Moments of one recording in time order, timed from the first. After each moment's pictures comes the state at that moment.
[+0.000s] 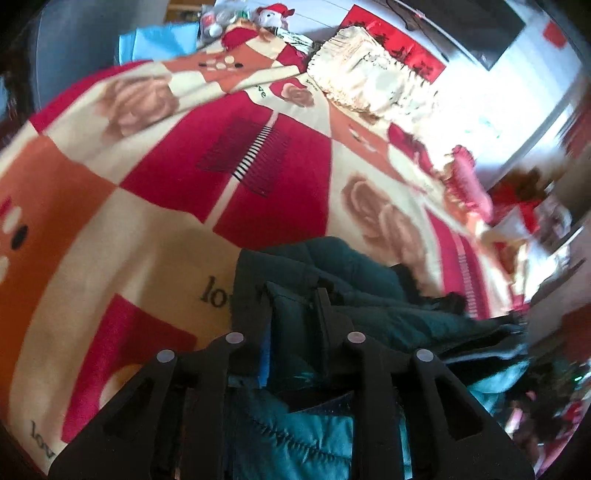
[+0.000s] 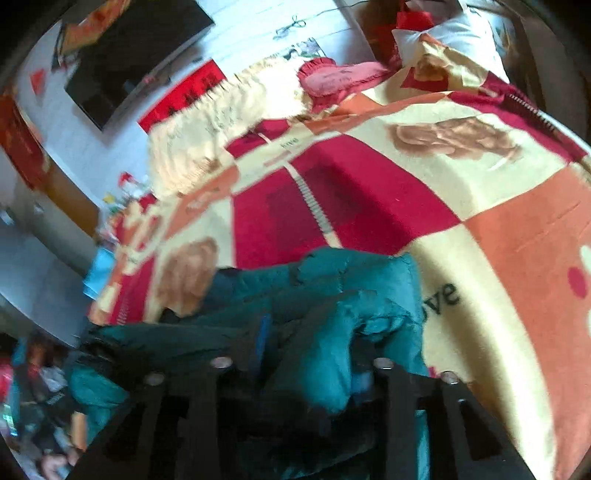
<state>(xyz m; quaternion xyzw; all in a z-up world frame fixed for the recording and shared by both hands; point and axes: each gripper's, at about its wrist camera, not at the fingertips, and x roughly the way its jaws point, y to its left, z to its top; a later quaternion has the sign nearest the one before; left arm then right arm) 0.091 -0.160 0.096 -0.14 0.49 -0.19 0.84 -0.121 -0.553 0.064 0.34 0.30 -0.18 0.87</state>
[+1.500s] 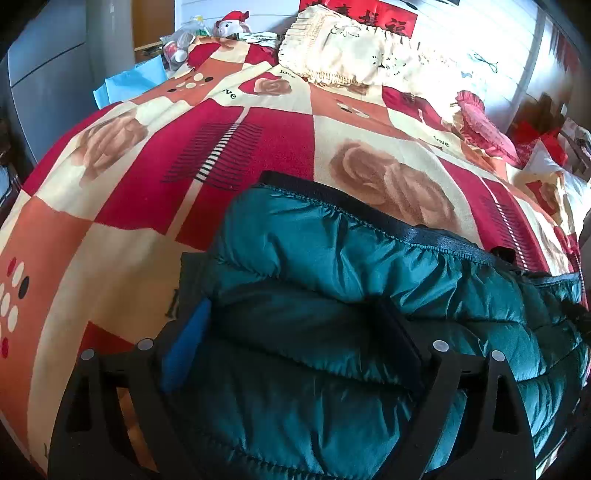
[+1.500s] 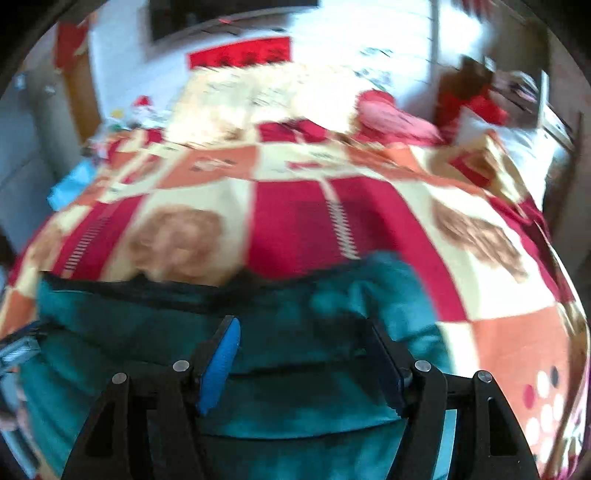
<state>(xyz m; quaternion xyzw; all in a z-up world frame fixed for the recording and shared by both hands) 0.083 -0.244 0.060 0.02 0.46 -0.15 0.87 -0.043 -0.518 0.060 0.10 0.40 -0.25 0.88</state>
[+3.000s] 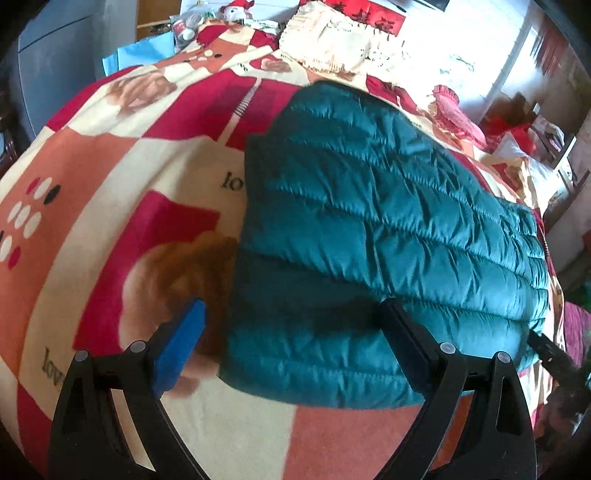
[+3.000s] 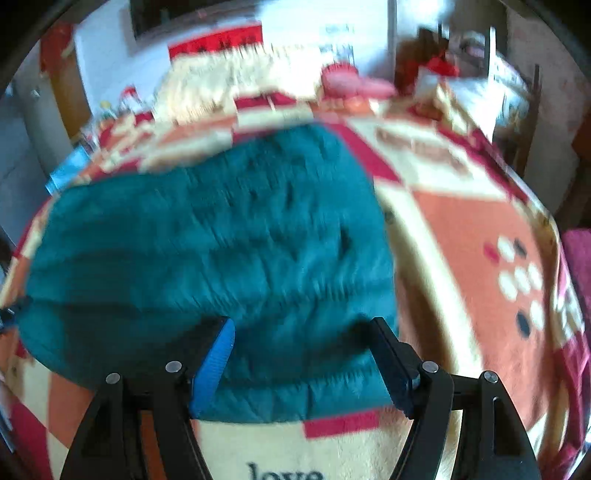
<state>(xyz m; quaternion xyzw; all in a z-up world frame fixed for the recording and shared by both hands) -0.031 -0.157 0.059 -0.02 0.48 -0.20 0.85 -0.184 -0.447 0.019 0.15 0.42 -0.26 0.86</state>
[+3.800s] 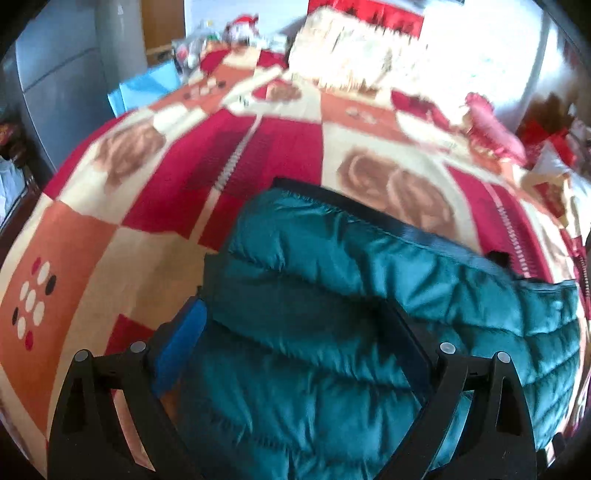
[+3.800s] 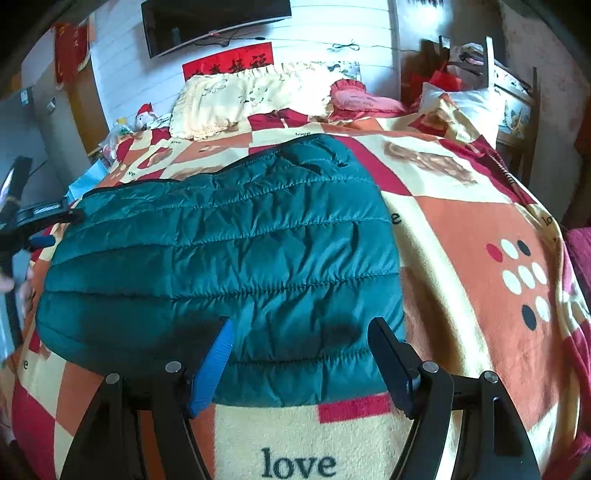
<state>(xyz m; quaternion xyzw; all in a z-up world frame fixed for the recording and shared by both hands) 0.075 -0.243 0.082 0.03 0.47 -0.12 0.87 -0.202 -0.428 0.038 0.14 0.37 -0.24 0.89</state>
